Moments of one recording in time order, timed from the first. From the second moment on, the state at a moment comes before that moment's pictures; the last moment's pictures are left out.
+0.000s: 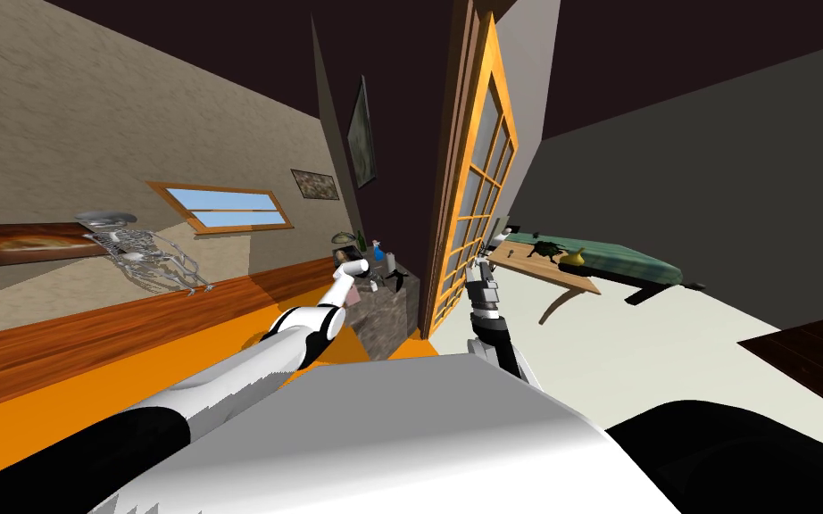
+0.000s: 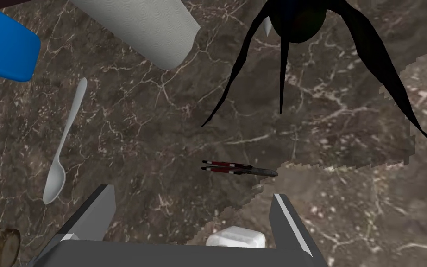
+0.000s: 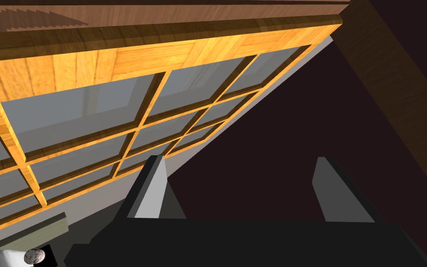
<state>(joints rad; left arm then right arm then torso) -0.87 0.28 0.15 -0.88 0.40 1.06 0.54 0.50 0.00 -0.02 -2.25 0.11 -0.56 -0.16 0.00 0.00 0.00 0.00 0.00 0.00</state>
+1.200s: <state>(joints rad) -1.03 0.32 0.16 -0.53 0.53 1.25 0.62 0.50 0.00 -0.02 -2.25 0.11 -0.56 -0.16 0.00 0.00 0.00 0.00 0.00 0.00</state>
